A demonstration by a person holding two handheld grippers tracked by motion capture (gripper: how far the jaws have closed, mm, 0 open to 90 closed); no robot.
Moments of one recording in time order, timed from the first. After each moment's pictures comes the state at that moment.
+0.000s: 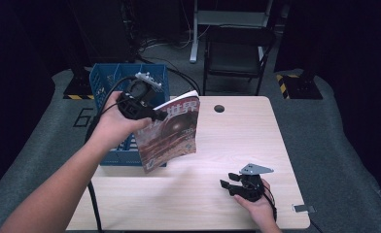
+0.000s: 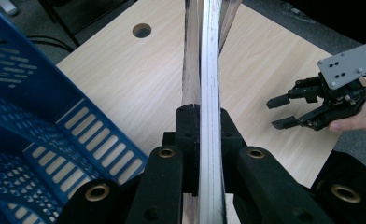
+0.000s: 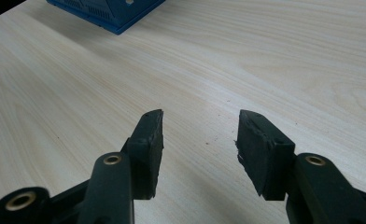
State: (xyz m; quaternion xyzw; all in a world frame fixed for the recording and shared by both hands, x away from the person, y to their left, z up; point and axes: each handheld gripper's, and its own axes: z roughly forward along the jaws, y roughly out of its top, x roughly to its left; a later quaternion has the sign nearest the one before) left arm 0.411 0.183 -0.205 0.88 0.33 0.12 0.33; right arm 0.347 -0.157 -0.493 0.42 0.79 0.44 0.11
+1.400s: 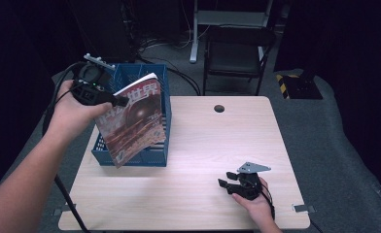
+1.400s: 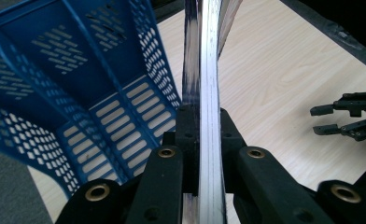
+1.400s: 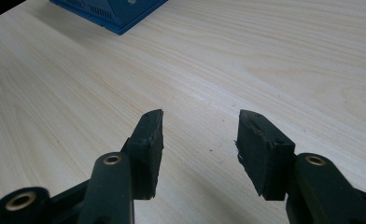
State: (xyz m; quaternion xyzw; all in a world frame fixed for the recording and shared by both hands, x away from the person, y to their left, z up) left arm 0.417 0.267 -0.182 0.83 0.42 0.16 0.32; right arm 0.353 -0.151 -0.494 0.41 0.79 0.44 0.10
